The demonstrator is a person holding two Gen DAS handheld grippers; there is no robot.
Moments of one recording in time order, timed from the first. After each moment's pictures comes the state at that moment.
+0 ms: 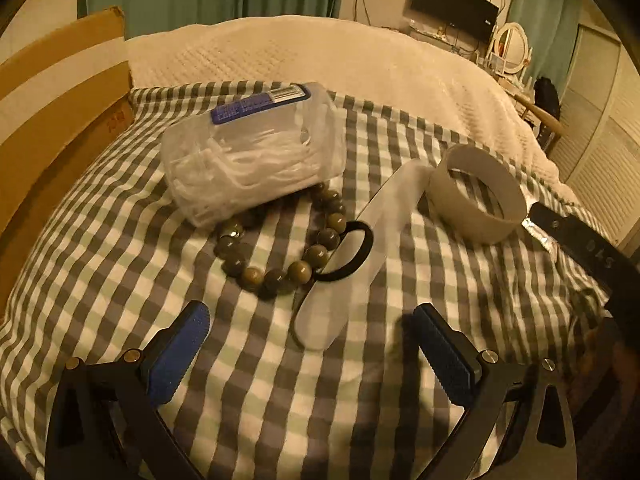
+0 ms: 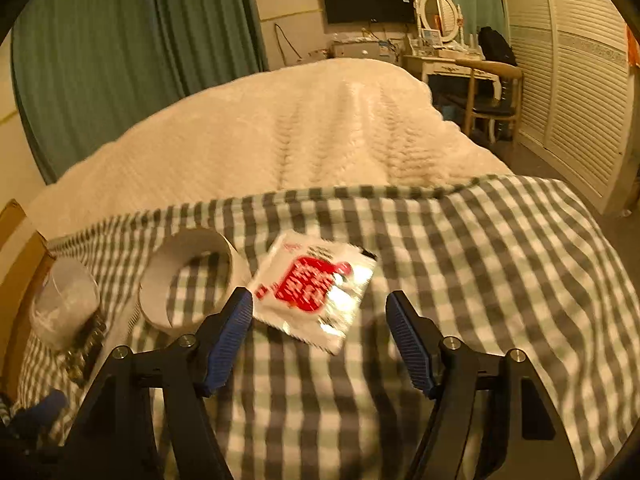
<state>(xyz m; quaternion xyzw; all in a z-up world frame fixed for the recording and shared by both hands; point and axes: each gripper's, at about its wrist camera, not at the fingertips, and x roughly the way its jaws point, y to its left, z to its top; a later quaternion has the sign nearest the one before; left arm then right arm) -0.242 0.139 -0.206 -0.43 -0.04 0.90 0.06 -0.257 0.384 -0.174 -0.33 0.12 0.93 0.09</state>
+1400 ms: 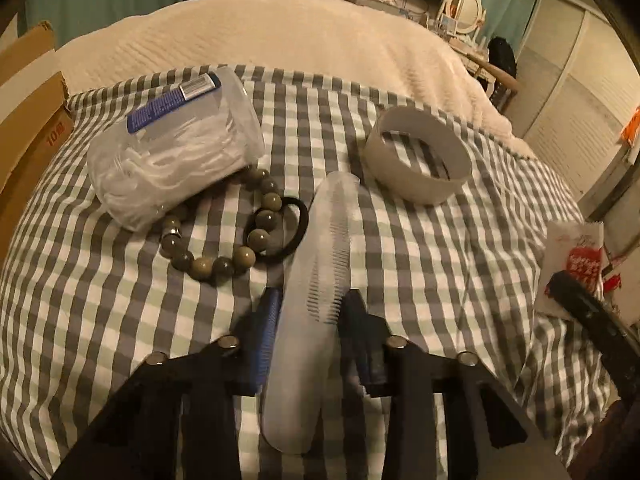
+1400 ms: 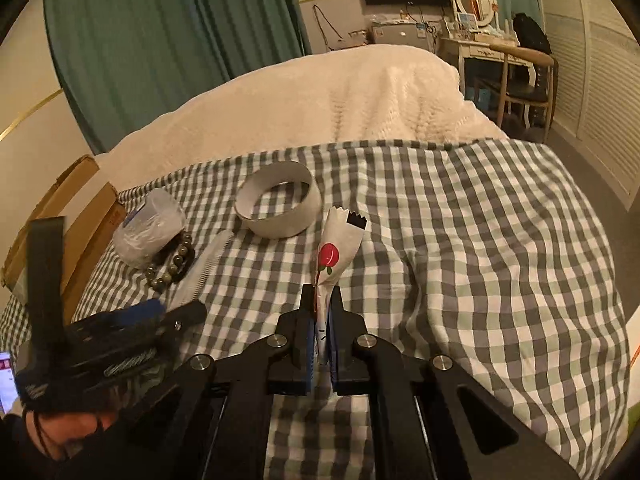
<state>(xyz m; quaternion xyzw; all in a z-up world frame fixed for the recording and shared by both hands) -0.240 0.147 -0.200 -0.47 -0.02 0.87 0.15 -0.163 0.362 -0.152 -0.37 0.13 0.92 0.02</state>
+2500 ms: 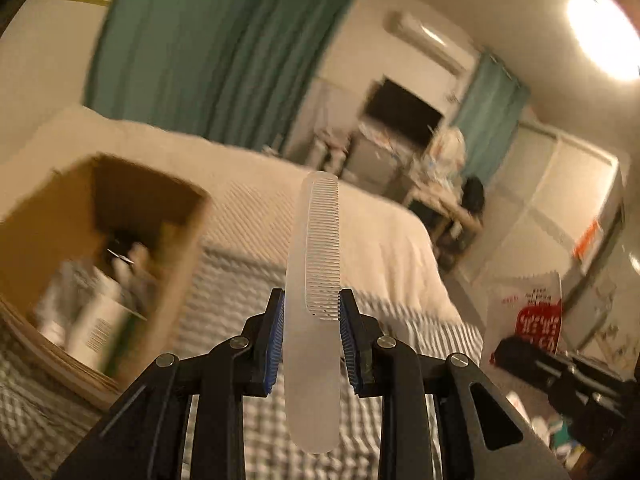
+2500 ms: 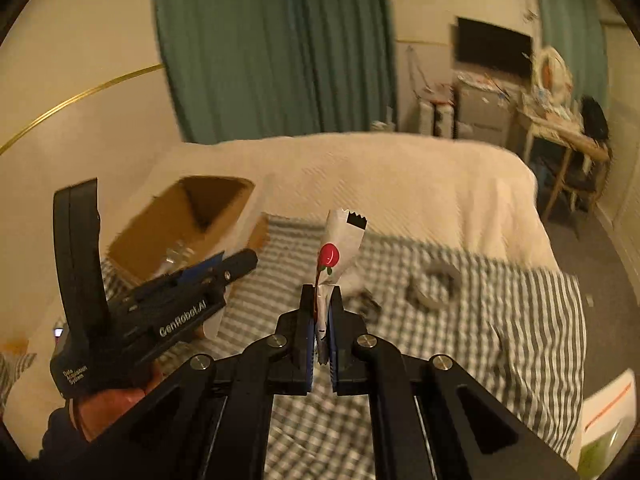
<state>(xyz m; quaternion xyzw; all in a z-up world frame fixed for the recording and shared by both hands) -0.178 -0.055 -0.002 -0.28 -0.17 0.93 0.16 -0.127 0.146 0.051 -0.33 0.01 0.94 -0.10</state>
